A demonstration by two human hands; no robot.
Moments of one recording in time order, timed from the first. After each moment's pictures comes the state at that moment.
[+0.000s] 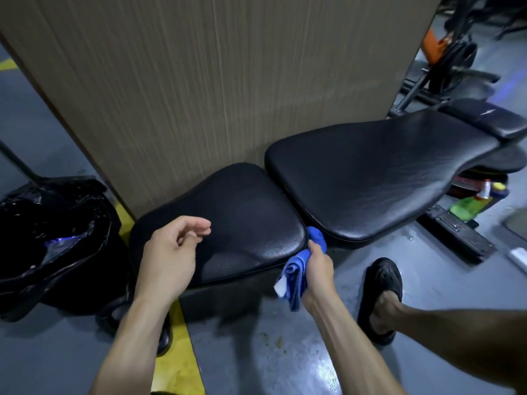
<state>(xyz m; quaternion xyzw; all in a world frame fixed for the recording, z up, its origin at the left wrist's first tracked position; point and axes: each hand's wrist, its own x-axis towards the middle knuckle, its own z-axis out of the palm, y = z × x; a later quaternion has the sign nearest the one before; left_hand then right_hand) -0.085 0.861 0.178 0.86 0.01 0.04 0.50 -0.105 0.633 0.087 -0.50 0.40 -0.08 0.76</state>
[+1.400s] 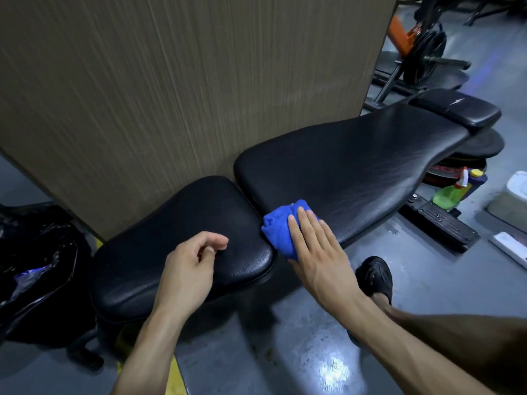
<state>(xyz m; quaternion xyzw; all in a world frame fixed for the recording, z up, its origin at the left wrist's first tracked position) -0.074 0.781 0.174 0.90 -0.06 0.00 0.44 -0.111 0.542 0.105 -0.99 -0.03 -0.15 -0.03</state>
